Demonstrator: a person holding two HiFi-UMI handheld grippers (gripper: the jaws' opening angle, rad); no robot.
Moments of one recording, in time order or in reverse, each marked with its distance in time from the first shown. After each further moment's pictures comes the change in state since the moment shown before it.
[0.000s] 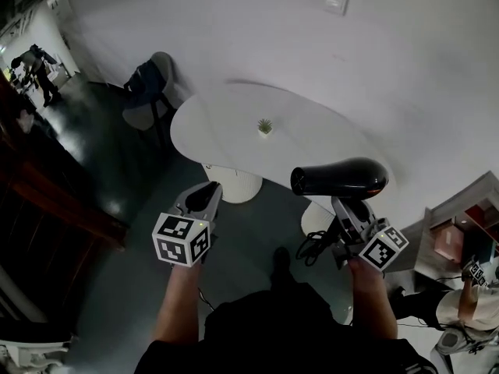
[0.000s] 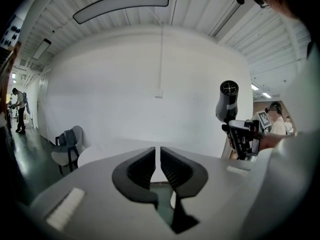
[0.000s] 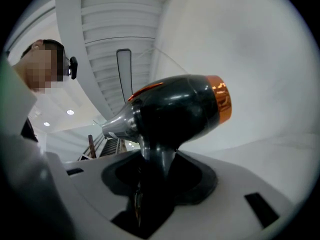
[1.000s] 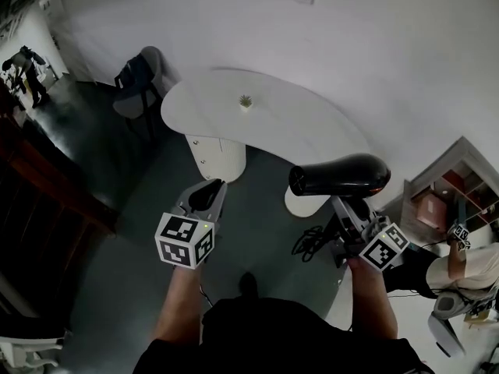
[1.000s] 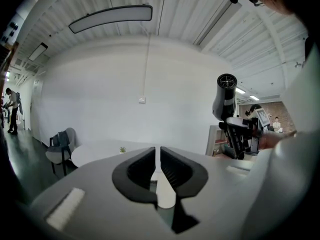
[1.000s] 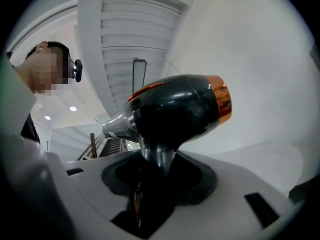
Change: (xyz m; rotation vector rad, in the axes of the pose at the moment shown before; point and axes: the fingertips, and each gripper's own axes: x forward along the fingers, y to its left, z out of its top) left arm -0.121 -0.131 -0.024 0.033 -0.059 -0.090; right arm -0.152 0.120 0.006 -0.068 -0.046 -0.019
